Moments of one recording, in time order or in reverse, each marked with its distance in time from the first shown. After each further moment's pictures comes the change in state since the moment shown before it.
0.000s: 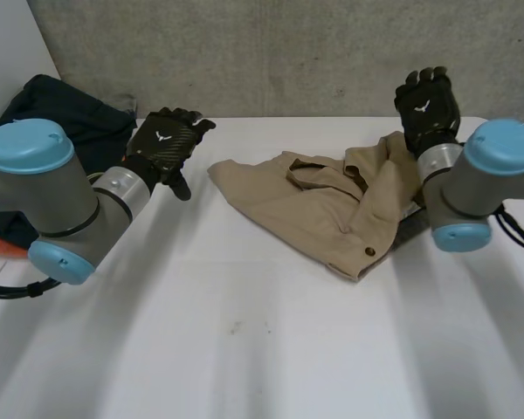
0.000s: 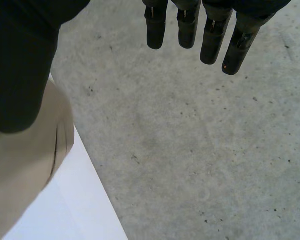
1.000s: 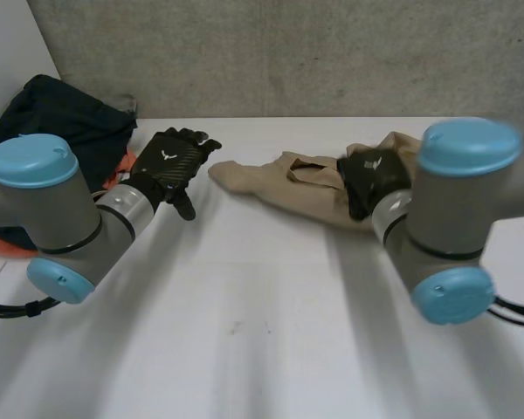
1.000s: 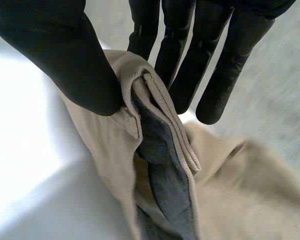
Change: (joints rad) left arm -0.015 0.033 -0.094 -0.009 -0.001 -0.008; right arm 0.242 -0.292 0.268 0.439 0.109 0.523; left_hand 0.000 0.000 -0.001 0.000 0.000; right_hand 0.747 0.957 0.964 0.952 0.914
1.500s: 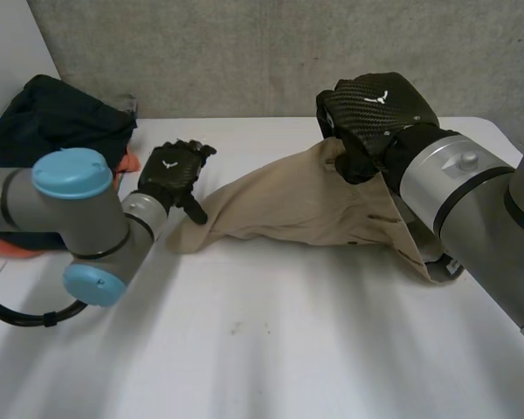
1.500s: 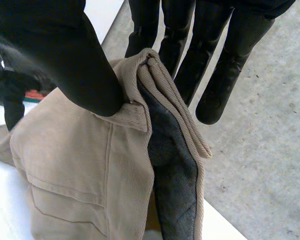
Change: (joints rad) left arm -0.054 -0.118 0.082 0.014 -0.182 -0.179; right arm 0.043 -0.370 0.046 0.178 -0.179 0.012; left_hand 0.000 0.000 0.002 0.000 0.000; right_hand 0.005 0.000 0.004 0.001 0.000
